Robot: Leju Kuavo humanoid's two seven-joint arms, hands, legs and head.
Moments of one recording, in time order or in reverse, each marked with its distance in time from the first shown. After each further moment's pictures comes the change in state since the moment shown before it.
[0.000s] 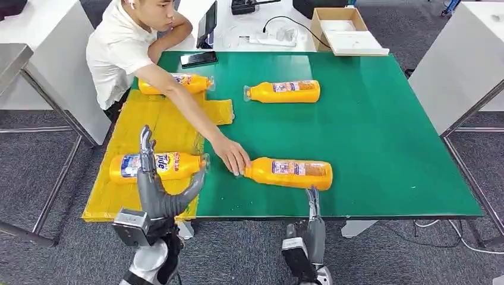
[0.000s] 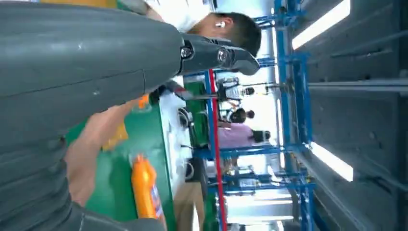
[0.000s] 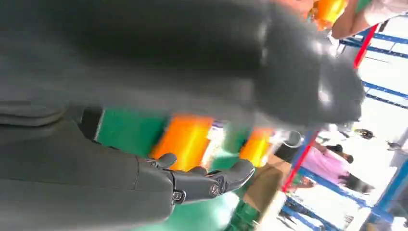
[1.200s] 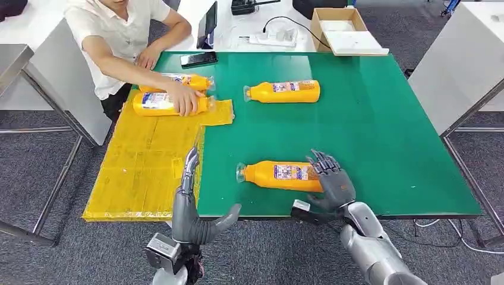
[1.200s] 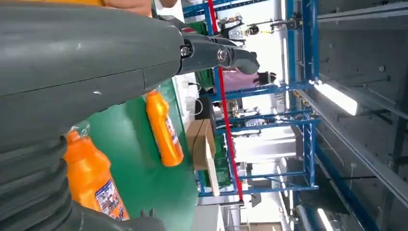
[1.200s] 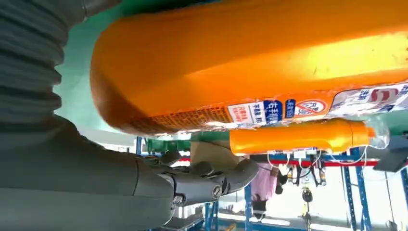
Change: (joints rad) left arm 0.023 0.007 -0.169 0.056 -0.006 -0.053 0.000; right arm -0.491 -0.264 -0.043 0.517 0.747 0.094 0.267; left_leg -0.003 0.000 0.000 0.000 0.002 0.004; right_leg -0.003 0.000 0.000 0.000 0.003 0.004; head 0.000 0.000
